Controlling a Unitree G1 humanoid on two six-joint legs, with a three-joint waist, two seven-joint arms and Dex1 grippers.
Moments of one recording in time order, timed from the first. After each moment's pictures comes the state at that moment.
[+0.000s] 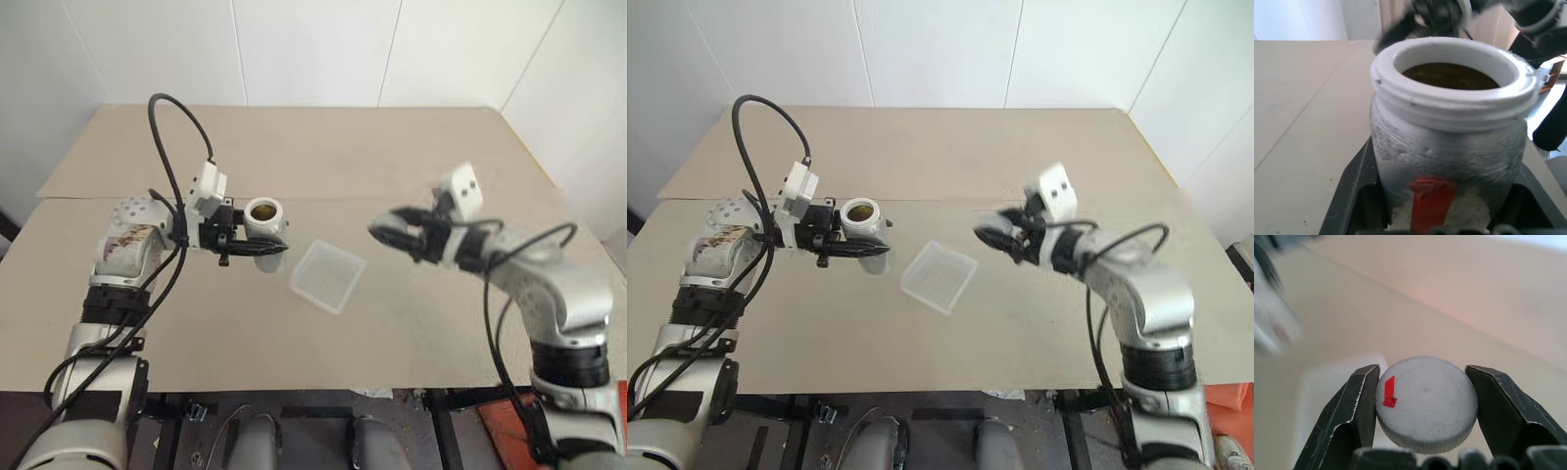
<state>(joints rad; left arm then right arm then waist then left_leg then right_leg) -0.79 0.59 0.00 0.34 -0.40 0.26 -1.49 -0.45 -0.59 -0.08 -0.35 0.45 0.88 0.60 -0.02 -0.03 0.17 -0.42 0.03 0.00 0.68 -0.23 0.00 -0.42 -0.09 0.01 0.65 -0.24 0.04</state>
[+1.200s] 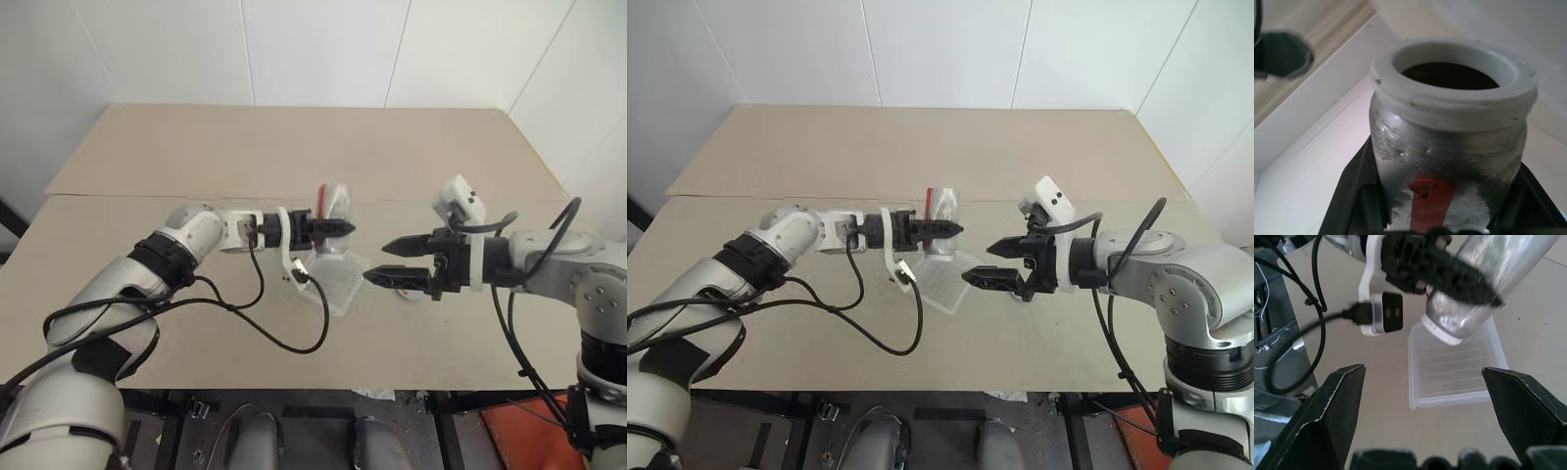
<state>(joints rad) -1.17 0.65 -0.85 0.57 1.53 -0.67 0.50 -0.64 -0.75 -0.13 -0.45 0.89 1.36 0.69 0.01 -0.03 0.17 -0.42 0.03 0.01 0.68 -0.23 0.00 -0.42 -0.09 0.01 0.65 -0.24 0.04</state>
